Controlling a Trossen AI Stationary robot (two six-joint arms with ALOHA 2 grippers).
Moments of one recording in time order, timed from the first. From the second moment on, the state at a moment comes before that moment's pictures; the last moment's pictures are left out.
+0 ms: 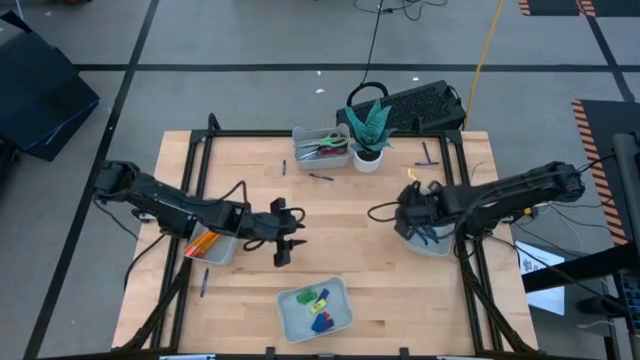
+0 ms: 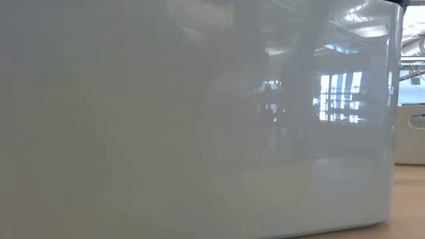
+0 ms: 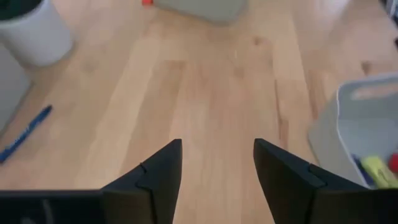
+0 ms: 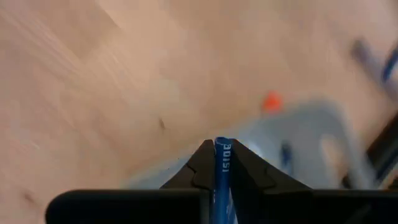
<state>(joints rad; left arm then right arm) -0.22 1.41 0.80 -0.04 -0.24 -0.22 0.16 1.18 0.80 -1.09 0.38 0.87</state>
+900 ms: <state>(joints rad) -0.31 1.46 0.80 -0.02 -0.43 -0.38 -0.30 1.25 0.89 -1.17 0.40 0.77</state>
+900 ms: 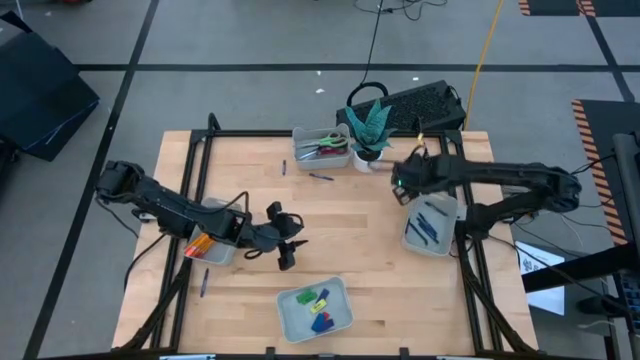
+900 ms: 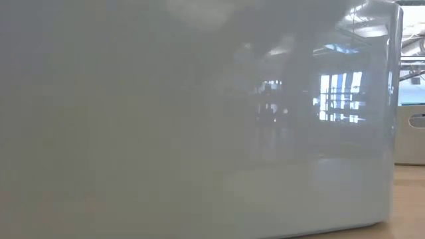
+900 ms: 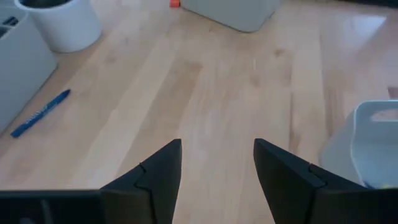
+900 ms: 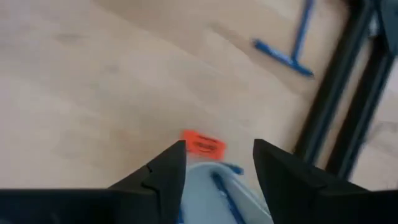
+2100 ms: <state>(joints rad) -0.33 1.60 0.78 -0.05 -0.64 -0.50 -0.42 1.40 0.81 -1.02 0.11 0.03</state>
